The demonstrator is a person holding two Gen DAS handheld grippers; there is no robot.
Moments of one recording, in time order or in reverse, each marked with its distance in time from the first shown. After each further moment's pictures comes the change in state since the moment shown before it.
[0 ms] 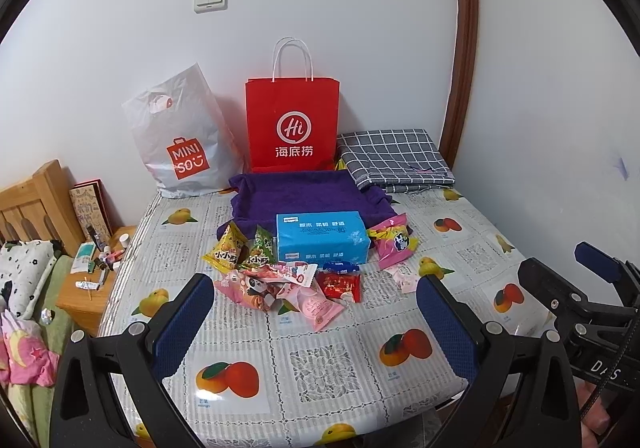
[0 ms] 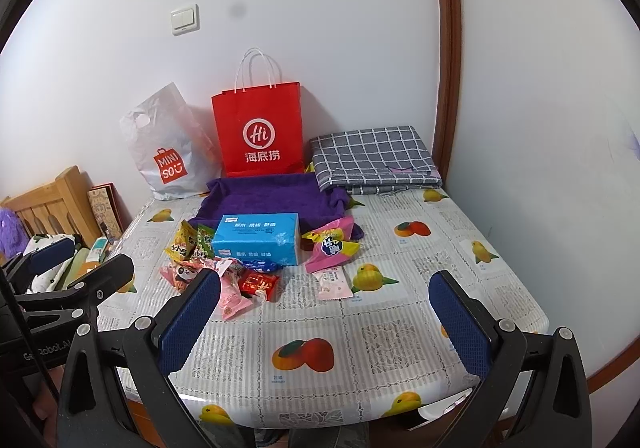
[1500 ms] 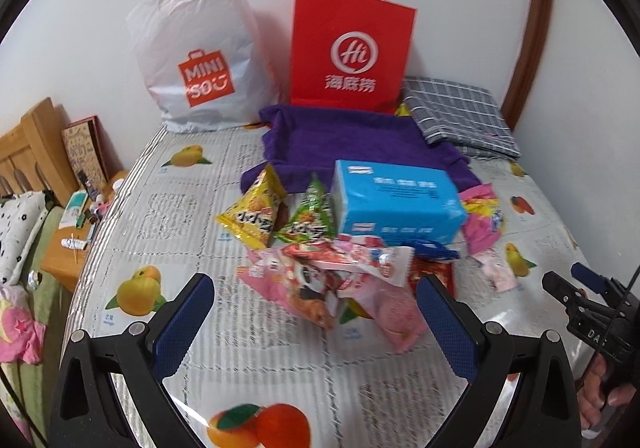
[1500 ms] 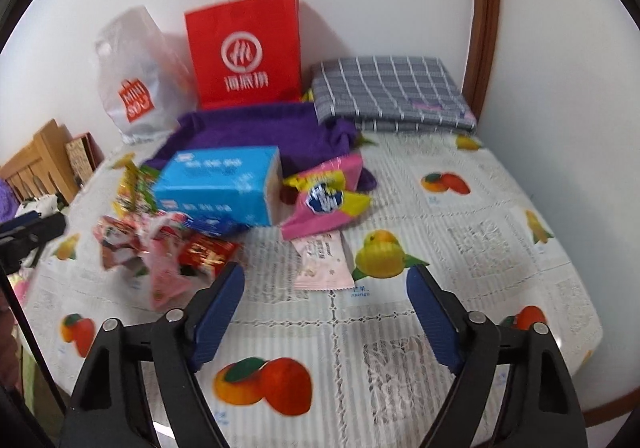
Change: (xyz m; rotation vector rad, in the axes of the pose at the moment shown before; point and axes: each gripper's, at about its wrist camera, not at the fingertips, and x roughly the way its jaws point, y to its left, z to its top) left arm 0.150 0.085 -0.025 -0.104 0.189 0.056; right arm 0.185 -0.021 -0.036 -0.034 0.215 0.036
